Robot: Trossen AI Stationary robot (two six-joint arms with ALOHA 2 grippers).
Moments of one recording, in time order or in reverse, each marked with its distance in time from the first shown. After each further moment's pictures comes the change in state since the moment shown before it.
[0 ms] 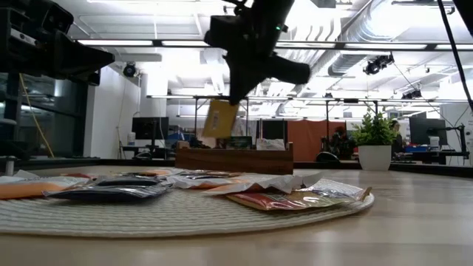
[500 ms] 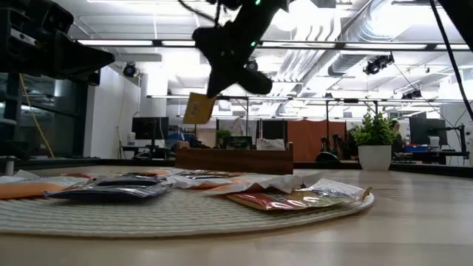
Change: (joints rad) left arm 0.000 0.000 0.000 0.000 0.000 0.000; right arm -0.142 0.033 0.014 0.296 0.038 -0.309
